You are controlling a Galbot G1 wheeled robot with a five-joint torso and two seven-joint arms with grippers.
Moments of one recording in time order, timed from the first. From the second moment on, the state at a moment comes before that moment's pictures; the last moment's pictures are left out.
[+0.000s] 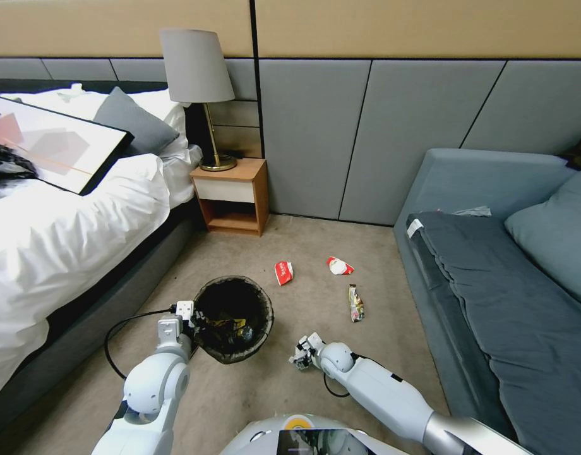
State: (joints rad) left arm 1.51 -1.31 -0.63 -2.23 -0.25 0.73 -0.22; right arm -0.85 1.07 -0.40 1.40 0.53 -0.74 0.11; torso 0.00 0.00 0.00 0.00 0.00
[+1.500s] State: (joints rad) left arm 1.51 -1.31 -0.62 -2.22 -0.24 0.74 -0.22; right arm -0.90 0.95 -0.32 1.62 0.65 -0.74 0.14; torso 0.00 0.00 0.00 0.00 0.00
